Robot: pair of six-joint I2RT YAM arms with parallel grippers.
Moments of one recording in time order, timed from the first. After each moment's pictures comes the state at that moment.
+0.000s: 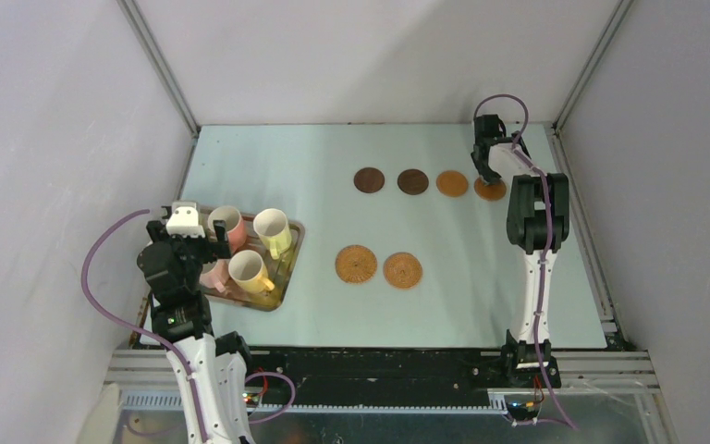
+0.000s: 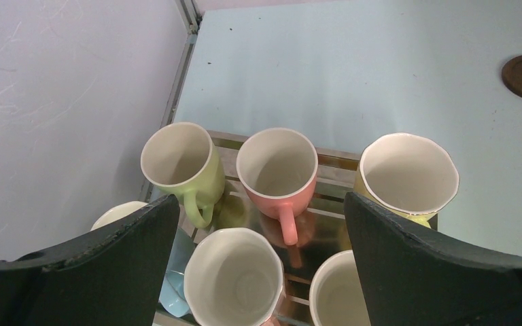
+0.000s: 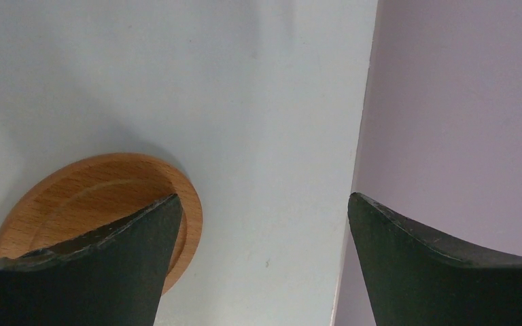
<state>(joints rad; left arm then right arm) 0.40 0.46 0.57 -0.30 0.29 0.20 0.05 2.31 1.84 -0.50 0.65 -0.32</state>
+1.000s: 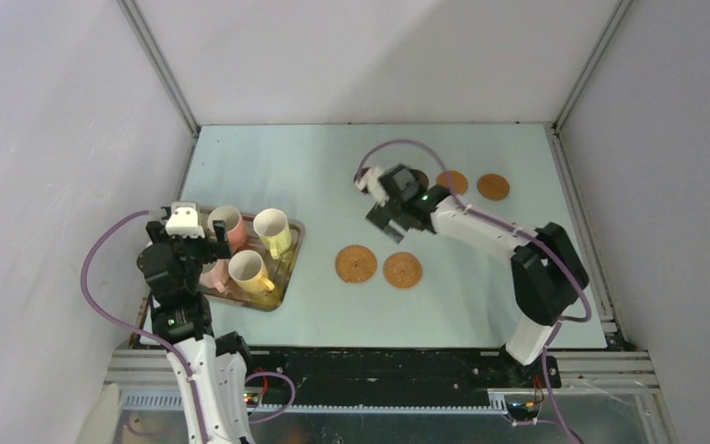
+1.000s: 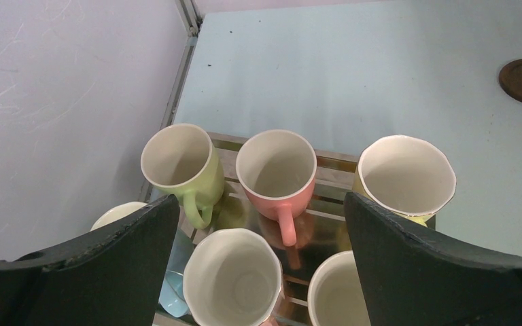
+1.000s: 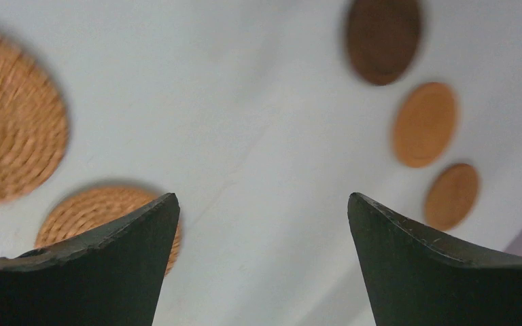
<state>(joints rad) 0.40 0.45 0.57 -0.30 0.29 0.19 0.65 1.70 1.34 -0.47 0.28 -0.31</state>
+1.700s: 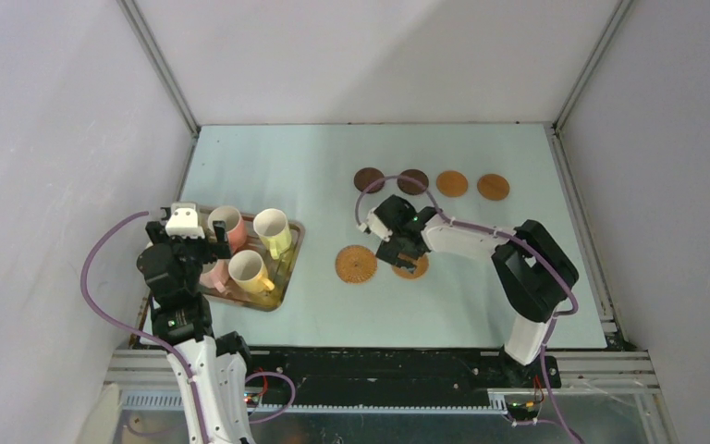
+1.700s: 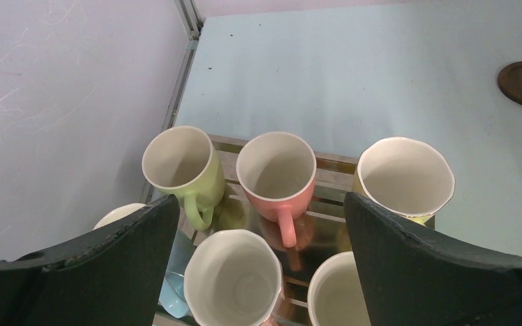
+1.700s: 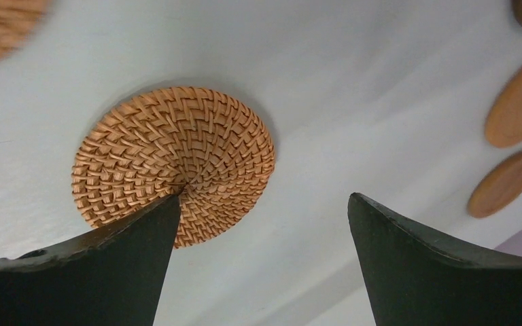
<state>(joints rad) 0.40 0.44 0.57 -0.30 0.29 0.19 0.80 1.79 1.15 -0.56 0.29 -0.43</state>
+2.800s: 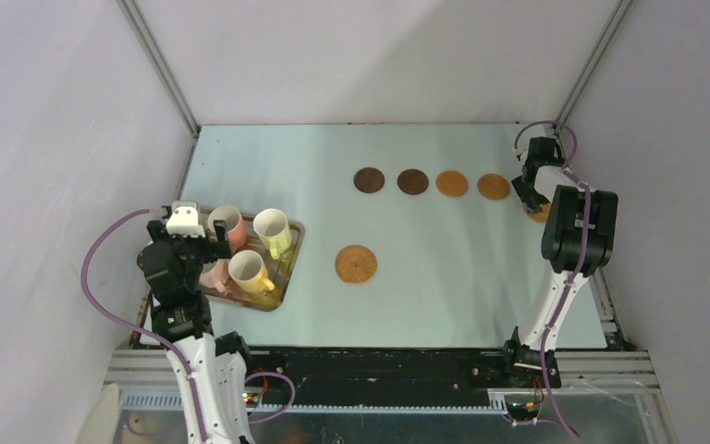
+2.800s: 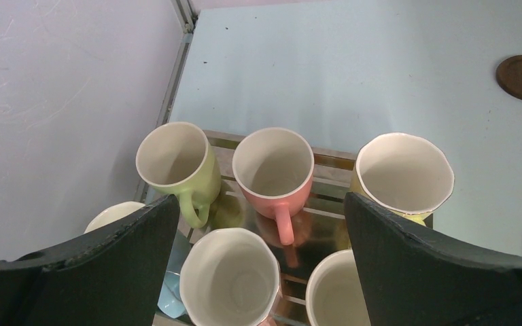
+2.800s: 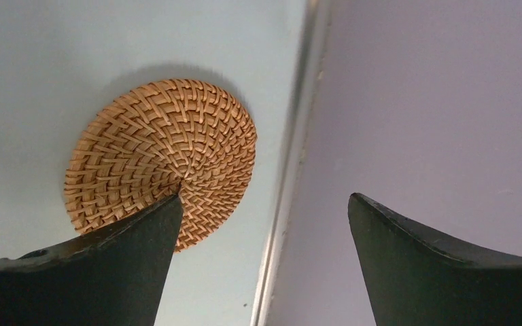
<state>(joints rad) 0.40 0.47 0.57 -0.30 0.30 0.19 -0.18 2.02 1.38 -0.33 0.48 -0.59</state>
